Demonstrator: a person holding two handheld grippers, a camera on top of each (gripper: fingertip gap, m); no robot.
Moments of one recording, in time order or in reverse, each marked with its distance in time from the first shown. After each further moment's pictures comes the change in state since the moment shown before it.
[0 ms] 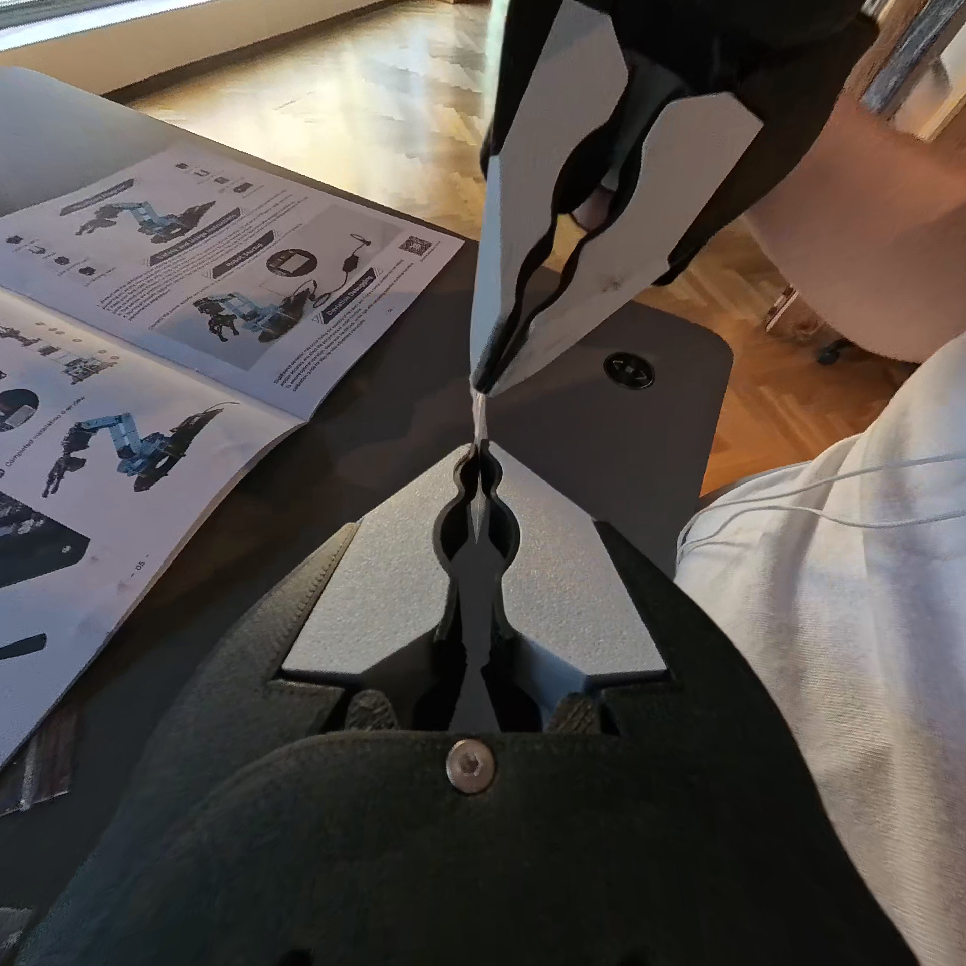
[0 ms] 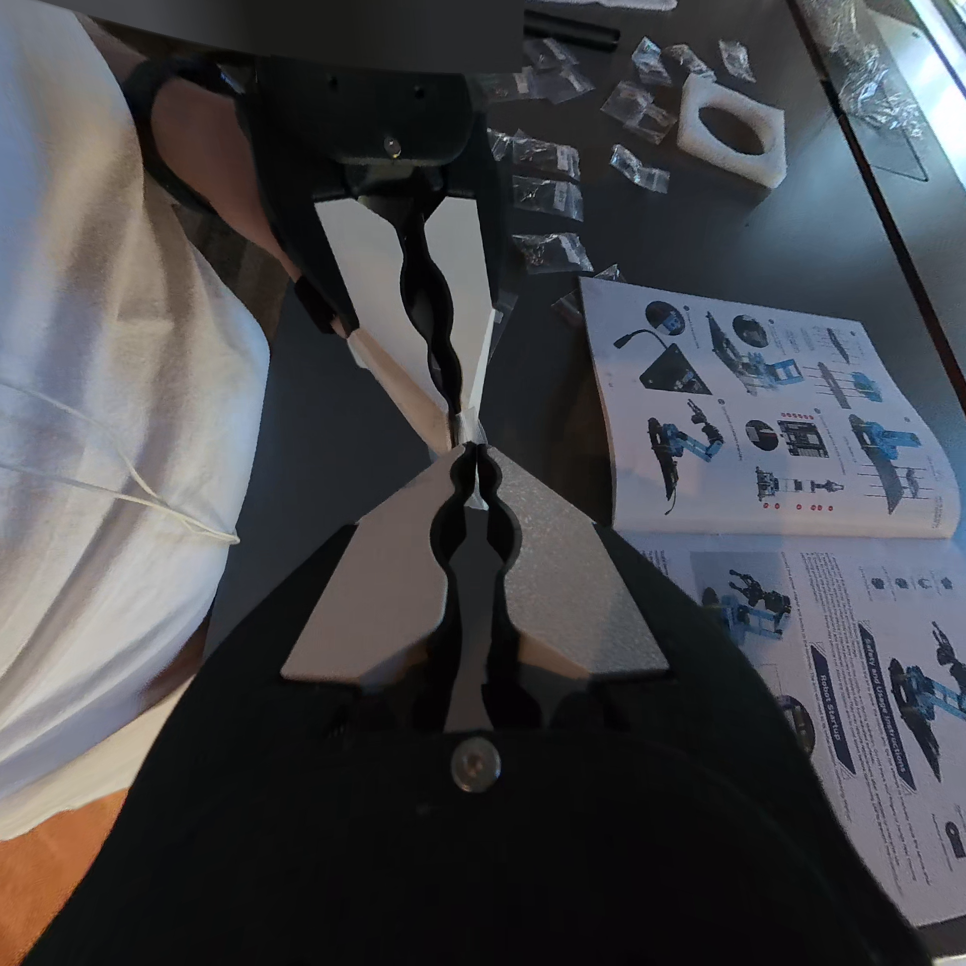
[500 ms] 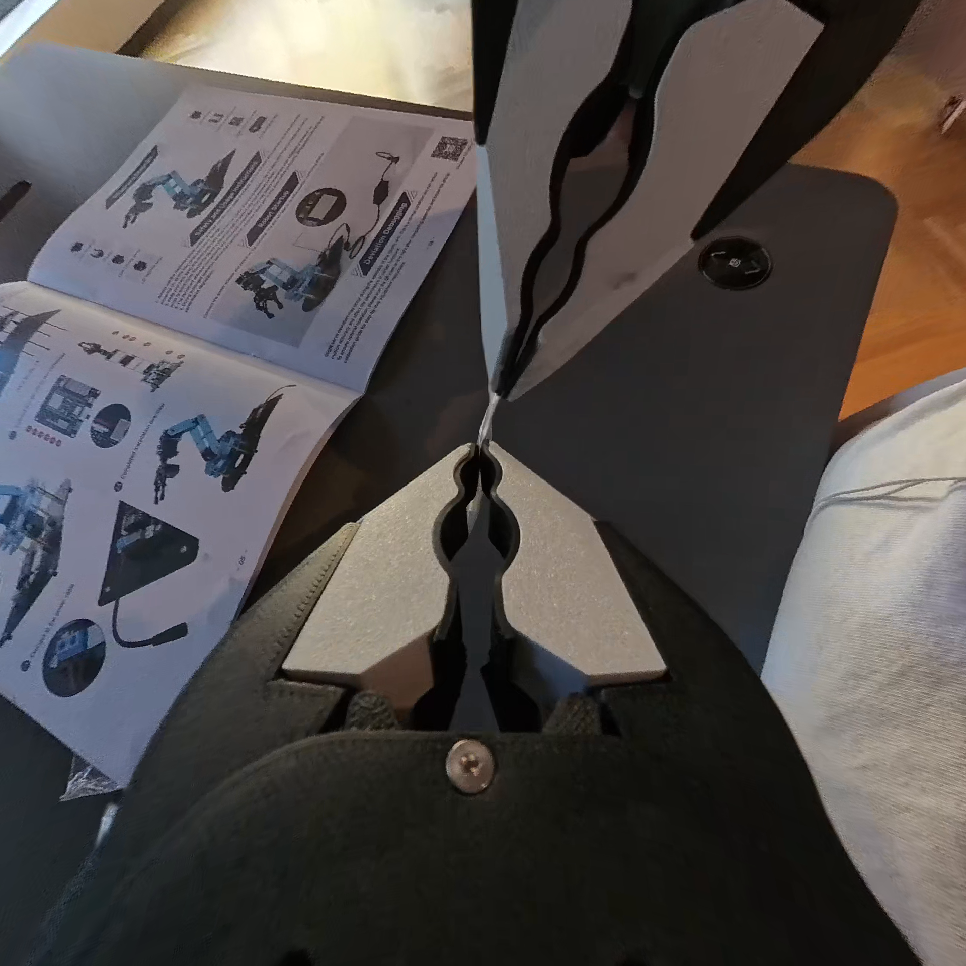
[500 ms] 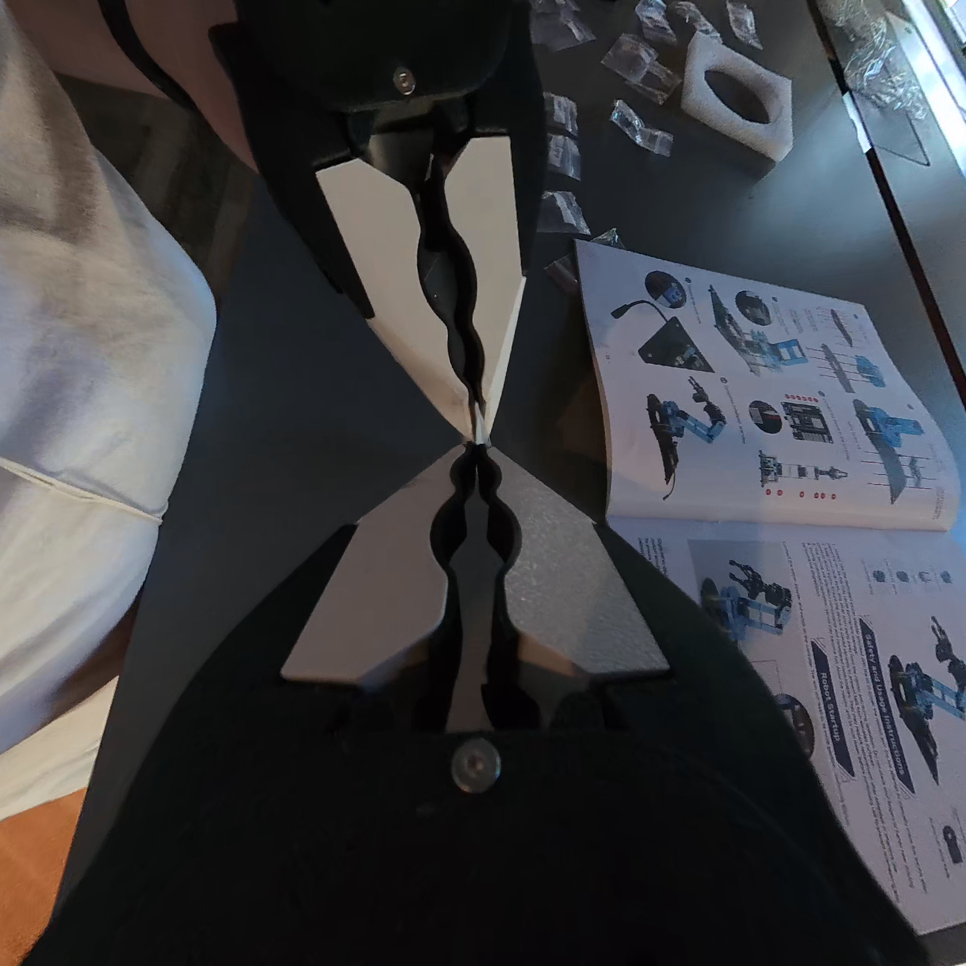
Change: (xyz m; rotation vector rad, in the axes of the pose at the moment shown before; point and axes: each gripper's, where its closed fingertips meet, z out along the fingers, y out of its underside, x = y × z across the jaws) left arm -0.026 0.018 0.011 -0.210 -0.112 0.206; right arm 0.007 0.023 0.016 -0.023 0.025 -0.039
